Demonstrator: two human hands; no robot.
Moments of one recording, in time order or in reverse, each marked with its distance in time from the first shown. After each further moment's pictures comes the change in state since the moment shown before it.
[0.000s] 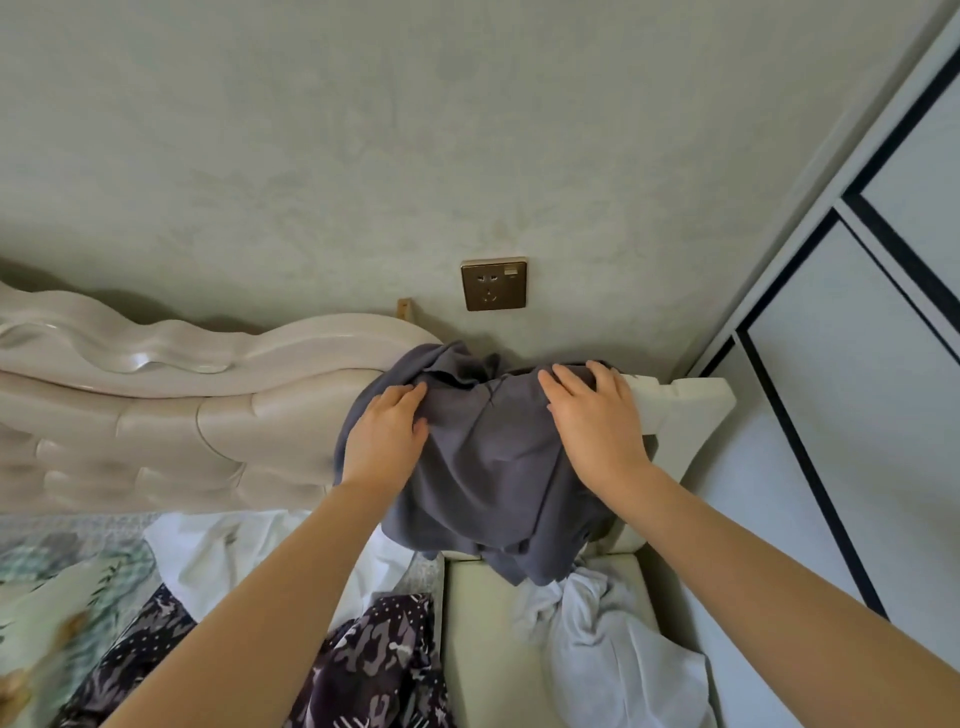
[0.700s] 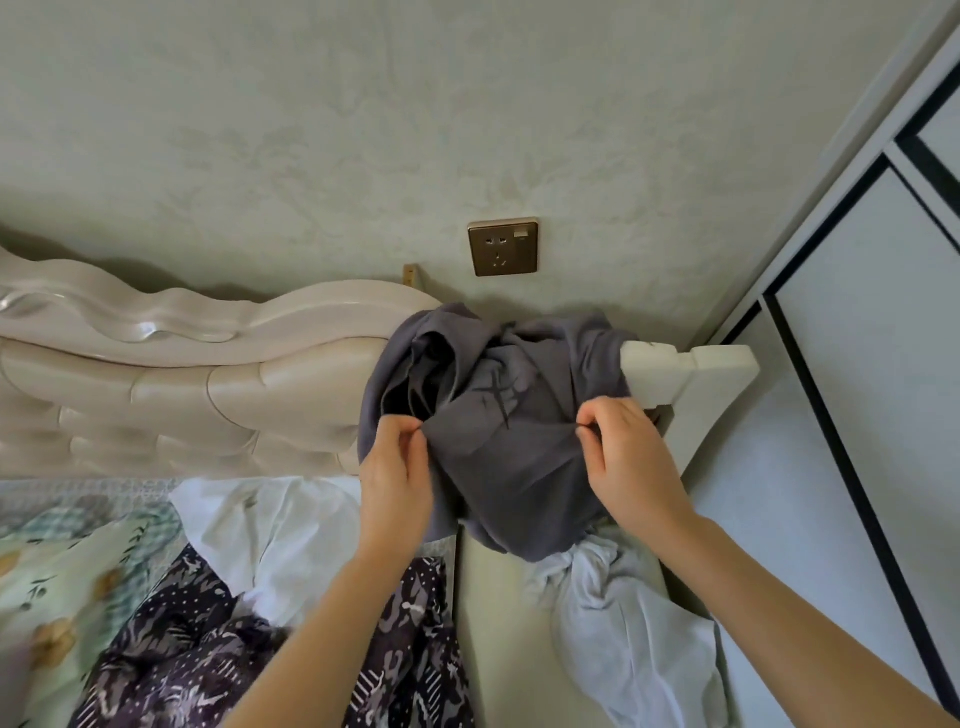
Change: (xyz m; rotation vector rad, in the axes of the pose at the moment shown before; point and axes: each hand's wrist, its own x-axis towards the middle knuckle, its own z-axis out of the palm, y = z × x) left_hand -0.082 0.025 0.012 -0.593 0.257 -0.268; right_hand -0.065 0.005 0.008 0.614 0.196 -0.011
